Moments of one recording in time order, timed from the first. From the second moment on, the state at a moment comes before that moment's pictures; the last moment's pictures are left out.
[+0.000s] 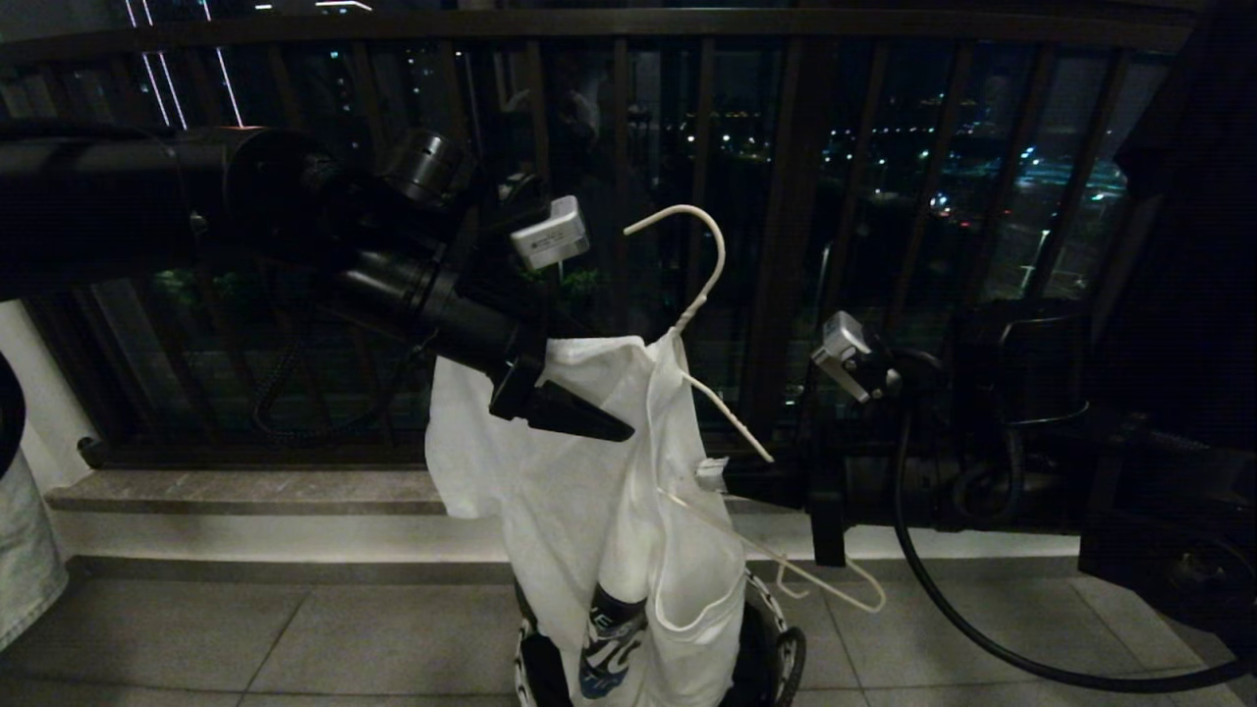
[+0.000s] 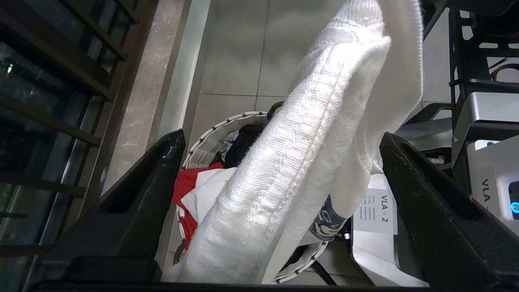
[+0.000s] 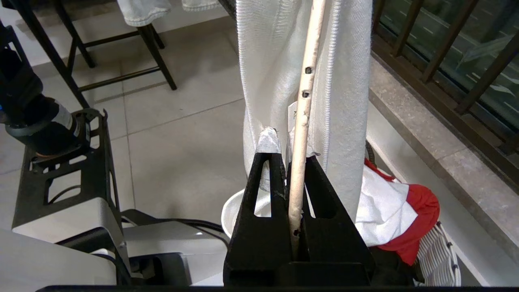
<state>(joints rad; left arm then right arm) -0.41 1.97 -1.92 0.73 -0.83 0.81 0.51 1.69 -0.85 -0.56 0.67 -0.11</state>
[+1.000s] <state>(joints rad) -0.41 1.96 -1.92 0.73 -0.83 0.81 0.50 1.69 -0.86 -0.56 0.67 -0.11</state>
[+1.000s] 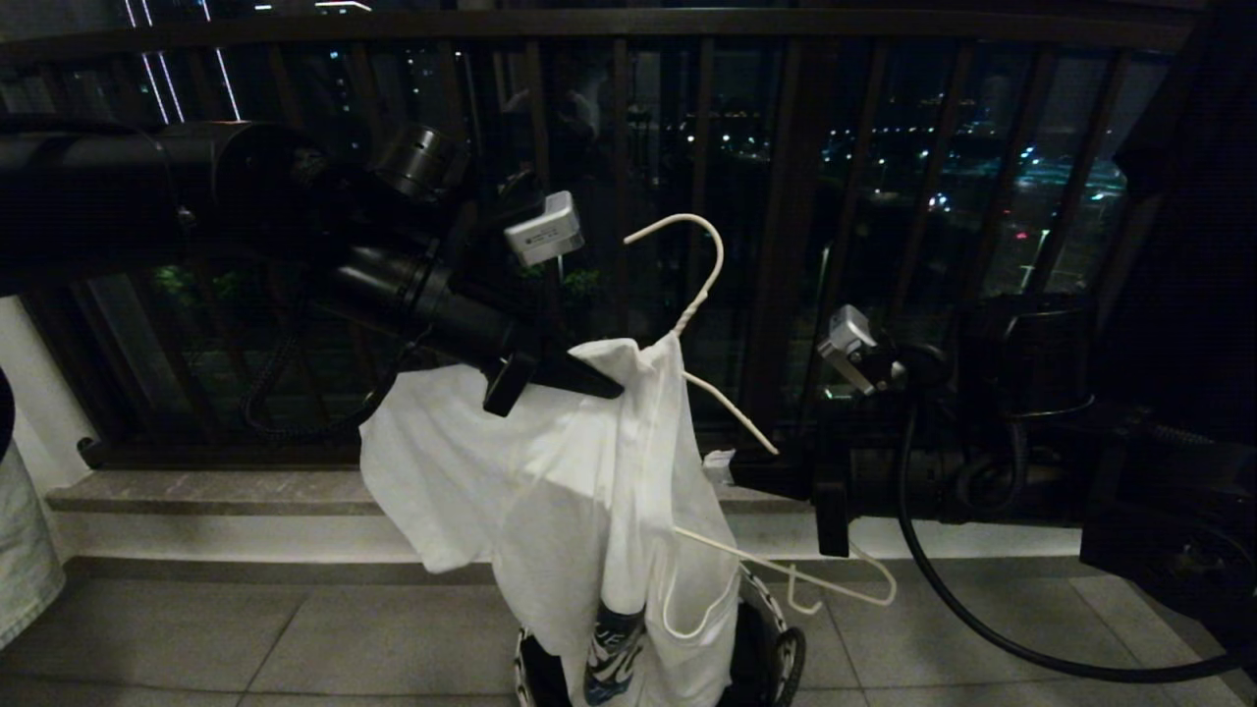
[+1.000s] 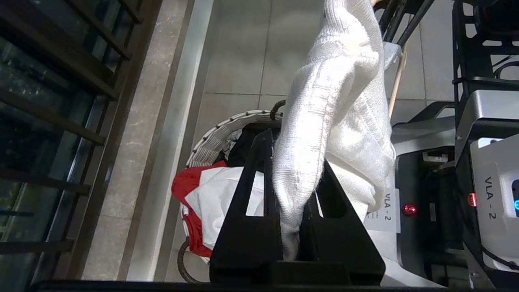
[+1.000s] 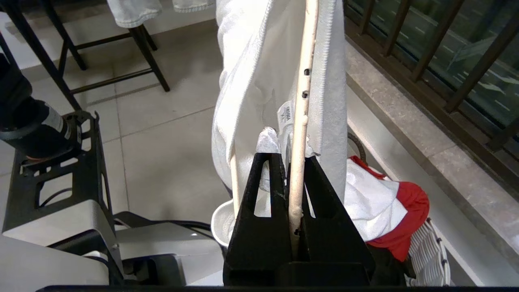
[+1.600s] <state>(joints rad) -0.41 1.96 -1.92 0.70 -0.83 0.80 0.49 1.69 -0.86 -0.57 0.67 -0.11</state>
